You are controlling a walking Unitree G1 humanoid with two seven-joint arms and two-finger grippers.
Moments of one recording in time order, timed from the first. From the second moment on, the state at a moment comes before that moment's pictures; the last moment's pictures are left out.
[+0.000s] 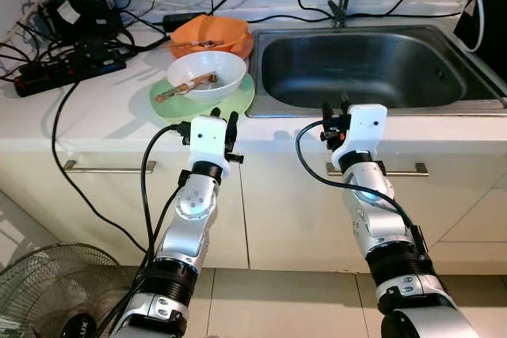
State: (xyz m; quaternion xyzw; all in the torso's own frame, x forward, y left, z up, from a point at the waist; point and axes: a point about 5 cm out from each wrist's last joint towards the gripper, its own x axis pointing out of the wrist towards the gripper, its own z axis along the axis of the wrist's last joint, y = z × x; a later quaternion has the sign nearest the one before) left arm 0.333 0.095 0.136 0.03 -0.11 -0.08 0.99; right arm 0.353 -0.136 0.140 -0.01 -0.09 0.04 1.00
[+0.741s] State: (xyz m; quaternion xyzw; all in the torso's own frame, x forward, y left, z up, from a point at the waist) left arm 0.334 0.094 0.138 0.04 -0.11 -0.08 0.99; right arm 0.354 -0.137 0.141 -0.03 -0.09 0.04 0.99
